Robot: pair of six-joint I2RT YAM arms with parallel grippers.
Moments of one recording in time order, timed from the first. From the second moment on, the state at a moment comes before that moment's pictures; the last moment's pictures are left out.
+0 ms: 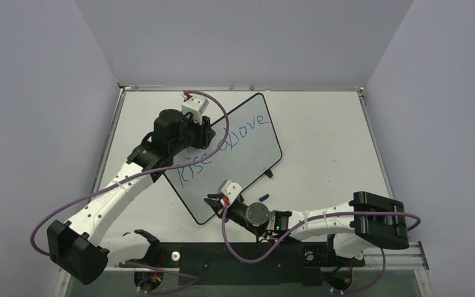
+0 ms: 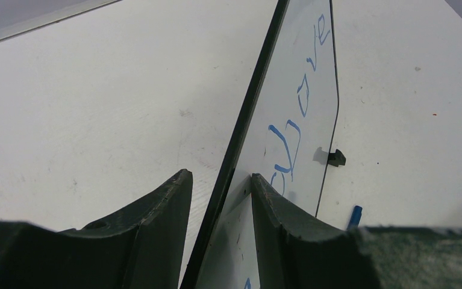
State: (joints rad) left arm -0.54 1.18 1.09 -0.27 0.03 -0.12; right arm 1.40 1.42 0.58 0.79 0.40 0.03
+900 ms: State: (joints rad) left arm -0.54 1.18 1.09 -0.27 0.03 -0.12; right arm 1.40 1.59 0.71 0.80 0.45 -0.10
